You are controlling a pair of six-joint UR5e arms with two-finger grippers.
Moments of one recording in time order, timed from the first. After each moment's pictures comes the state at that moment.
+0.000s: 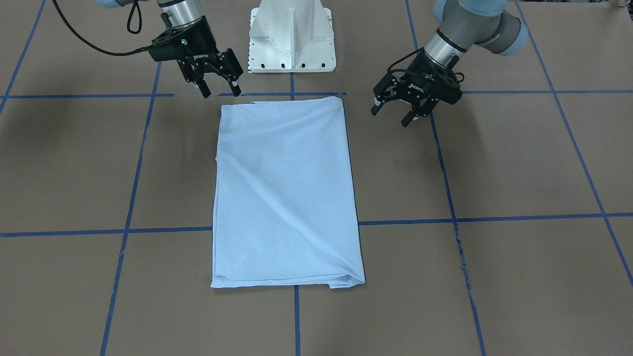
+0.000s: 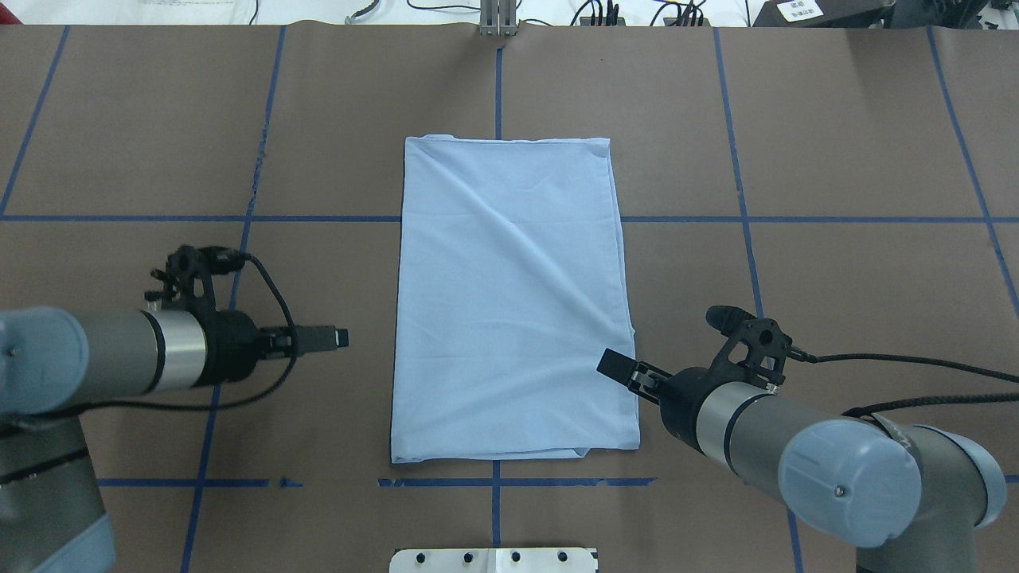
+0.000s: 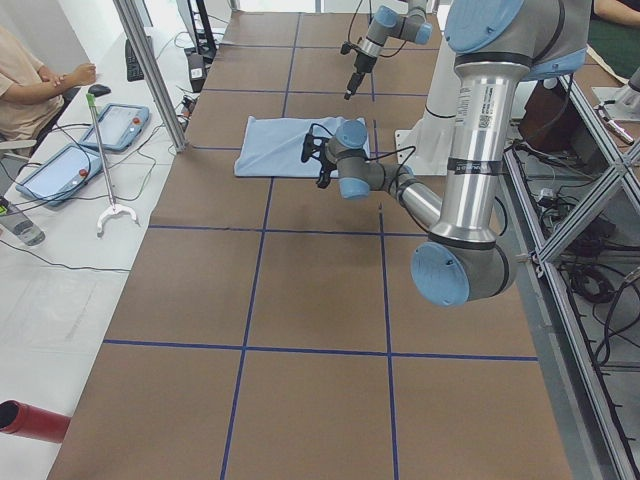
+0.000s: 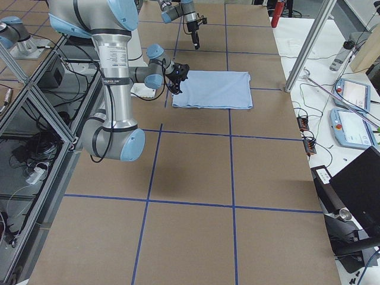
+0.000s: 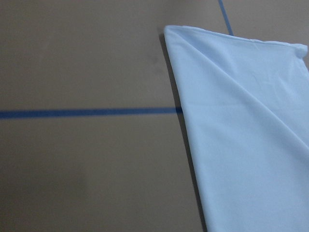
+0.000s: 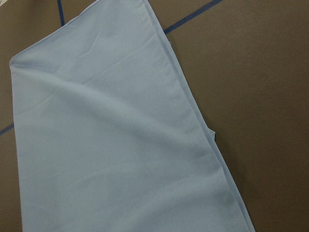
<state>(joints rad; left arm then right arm) -0.42 -1.65 -1.99 -2.38 -1.67 -1.43 0.20 -1.46 2.18 -1.18 1.29 1.85</state>
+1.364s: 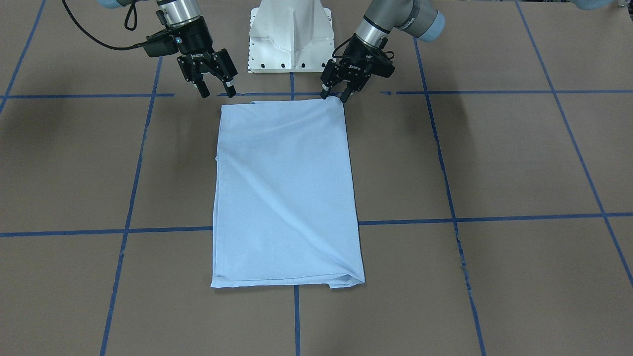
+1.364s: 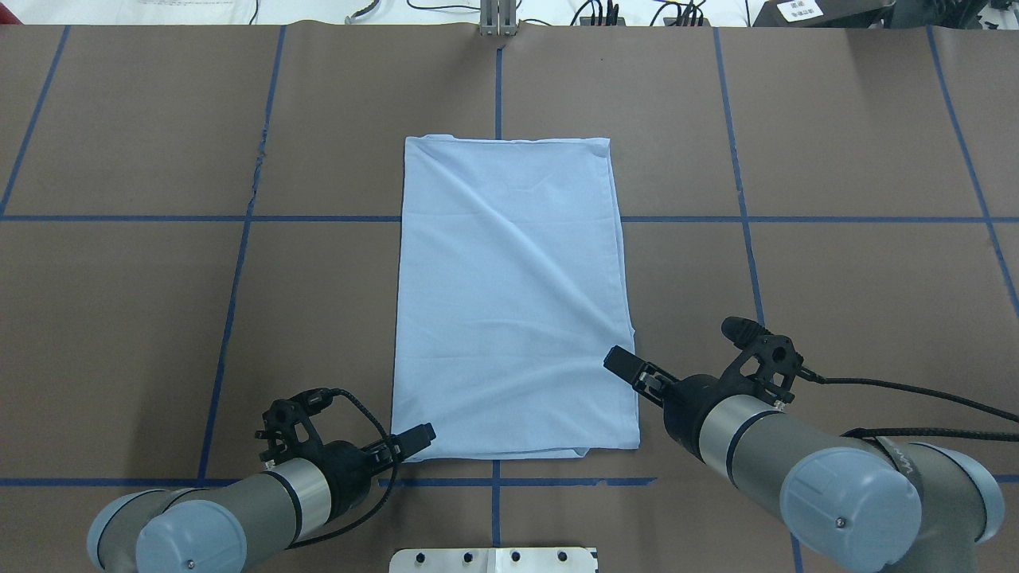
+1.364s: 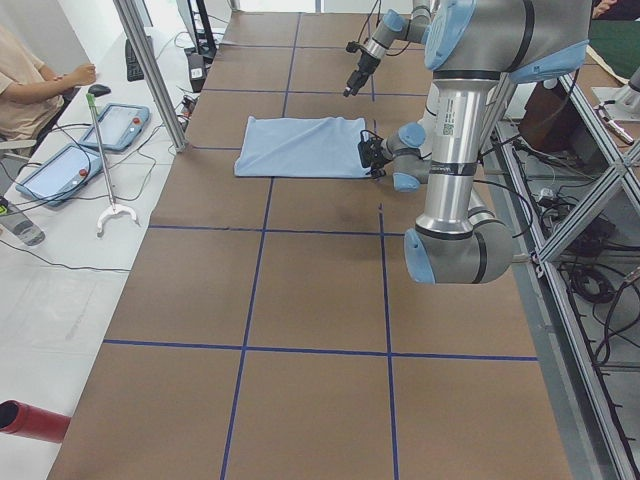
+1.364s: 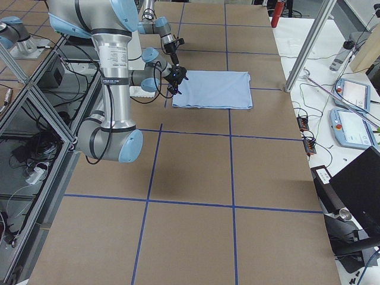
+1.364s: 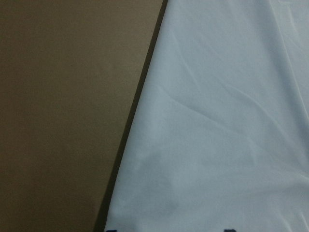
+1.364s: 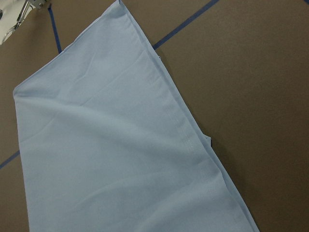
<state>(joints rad) -0.07 -1.78 -1.86 -2.38 -1.25 -1.81 0.16 -1.48 2.17 -1.16 1.19 1.93</state>
